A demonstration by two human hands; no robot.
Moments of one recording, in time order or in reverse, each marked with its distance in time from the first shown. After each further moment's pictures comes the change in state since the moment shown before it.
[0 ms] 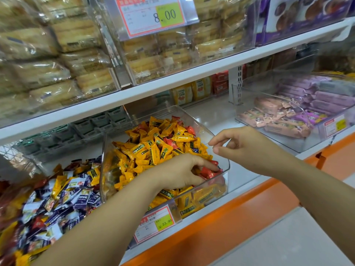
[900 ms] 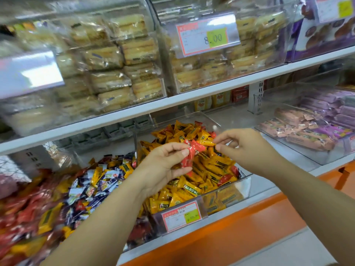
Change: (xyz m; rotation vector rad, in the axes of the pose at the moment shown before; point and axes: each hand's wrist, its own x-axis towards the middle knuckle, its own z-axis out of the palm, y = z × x) left_hand -0.082 -0.009 -0.023 -1.149 0.557 -0.092; right_hand 0.016 -0.042 0.026 0.001 0.065 -0.010
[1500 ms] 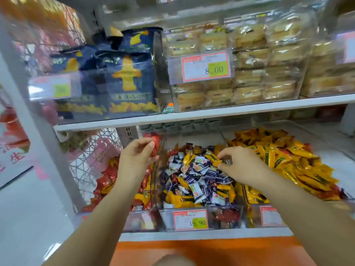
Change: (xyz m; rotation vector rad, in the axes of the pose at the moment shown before) left_hand -0.134 0.022 -0.201 0.219 0.811 0.456; right_hand 0.021 -0.126 0.161 -0.324 -0.275 -0.061
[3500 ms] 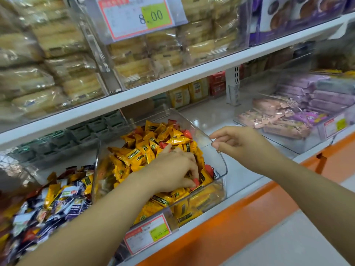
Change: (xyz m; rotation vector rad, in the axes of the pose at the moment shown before) left_hand -0.060 -0.019 0.320 1.229 -1.321 0.818; right_hand -0.075 0.242 -0.097 0.388 0.311 0.121
